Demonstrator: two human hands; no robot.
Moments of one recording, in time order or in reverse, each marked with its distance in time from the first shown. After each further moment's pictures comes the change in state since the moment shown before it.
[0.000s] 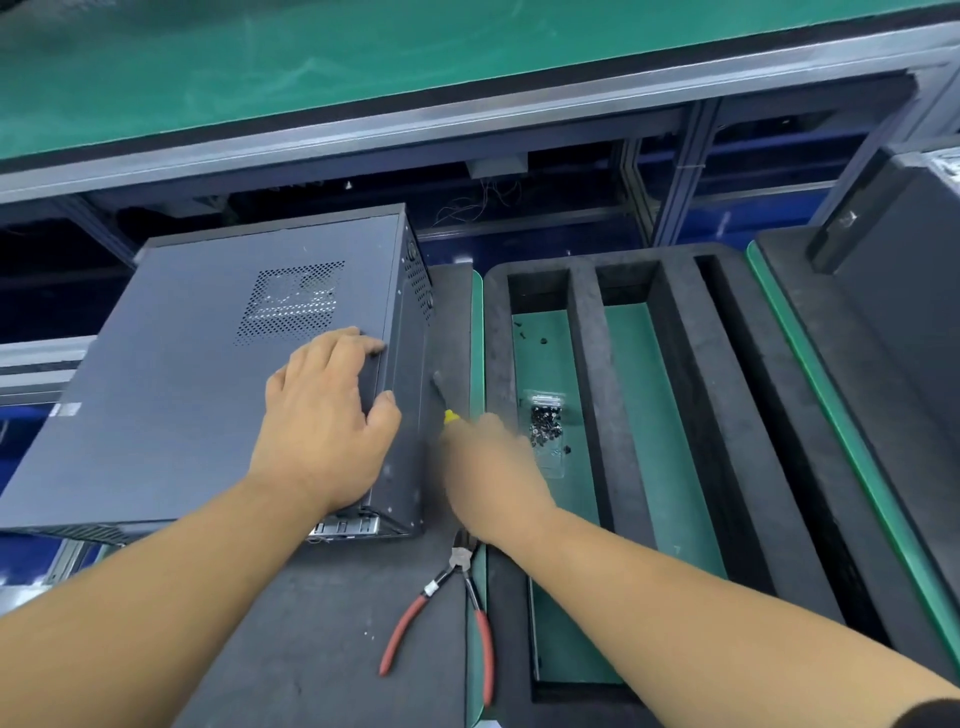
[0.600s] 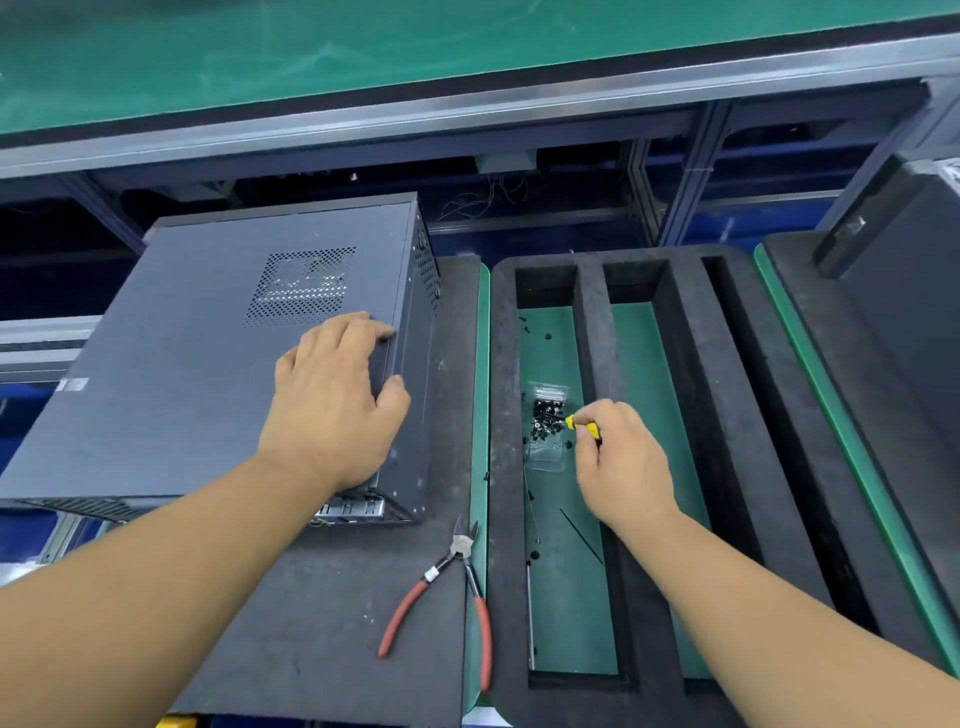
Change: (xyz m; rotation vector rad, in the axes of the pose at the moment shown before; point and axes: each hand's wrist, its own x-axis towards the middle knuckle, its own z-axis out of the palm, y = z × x) left_hand 0.003 -0.004 0.003 0.019 -0.006 0.005; right_hand -0.031 0.099 -0.050 0.084 0.252 0.203
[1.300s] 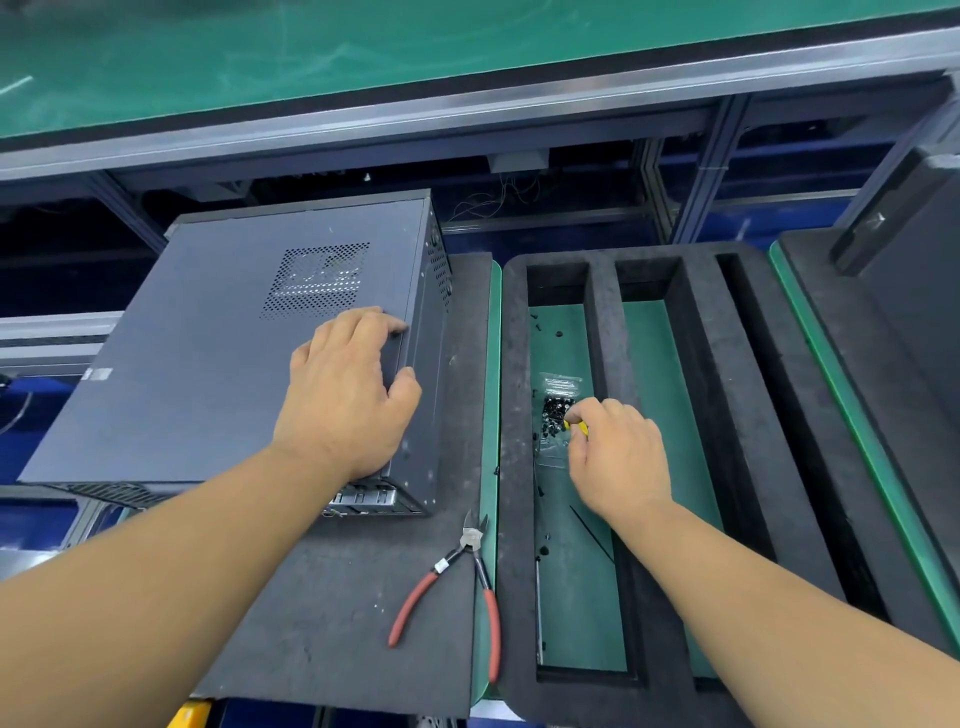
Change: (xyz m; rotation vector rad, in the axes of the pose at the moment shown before) left_hand -0.001 -0.001 0.001 -0.005 0.031 0.008; right_hand 0.008 -0.006 0.014 -0.336 -0.003 -0.102
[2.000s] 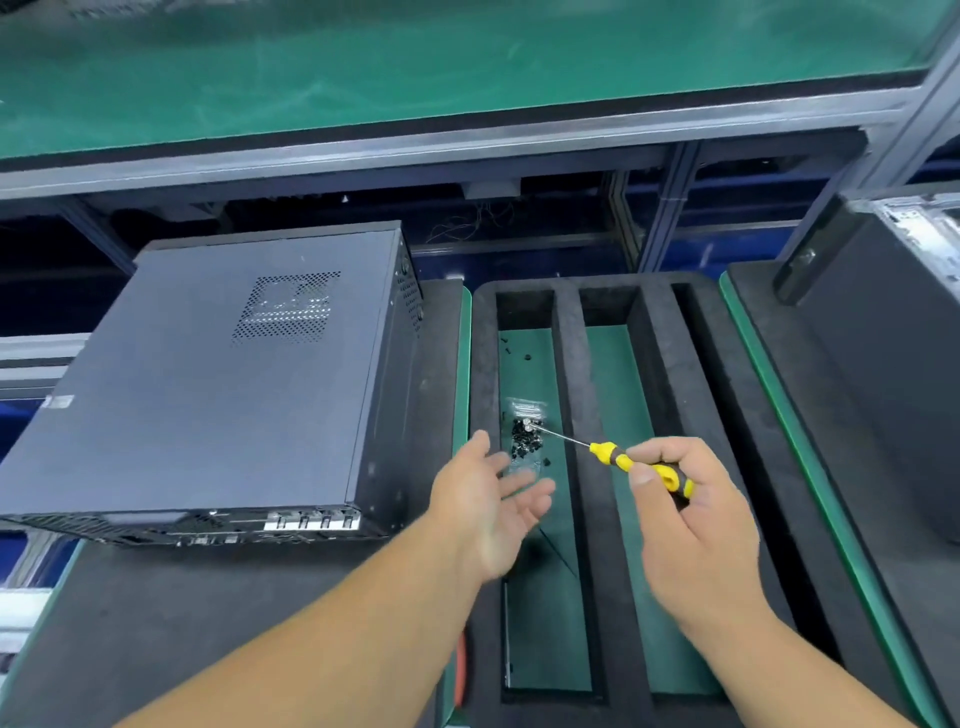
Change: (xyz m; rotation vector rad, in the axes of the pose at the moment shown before) left_hand -0.040 0.138 0.068 -1.722 -0.464 -1.212; right_hand -0.074 -0.001 -0.122 0.806 0.213 0.227
